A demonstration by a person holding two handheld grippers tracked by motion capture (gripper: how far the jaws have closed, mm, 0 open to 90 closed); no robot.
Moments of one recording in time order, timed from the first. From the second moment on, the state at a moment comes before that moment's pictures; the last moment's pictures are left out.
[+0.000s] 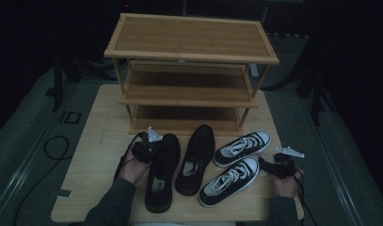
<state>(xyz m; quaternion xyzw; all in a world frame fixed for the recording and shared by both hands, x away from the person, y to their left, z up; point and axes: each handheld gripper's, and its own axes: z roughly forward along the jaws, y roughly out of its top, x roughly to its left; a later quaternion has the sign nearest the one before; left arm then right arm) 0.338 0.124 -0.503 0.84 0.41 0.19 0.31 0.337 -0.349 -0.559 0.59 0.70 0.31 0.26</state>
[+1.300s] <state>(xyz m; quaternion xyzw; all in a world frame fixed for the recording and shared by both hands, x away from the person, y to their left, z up) 0.291 0.144 -0.450 0.83 0.39 0.16 0.36 0.337 -0.349 -0.559 0.59 0.70 0.31 0.26</state>
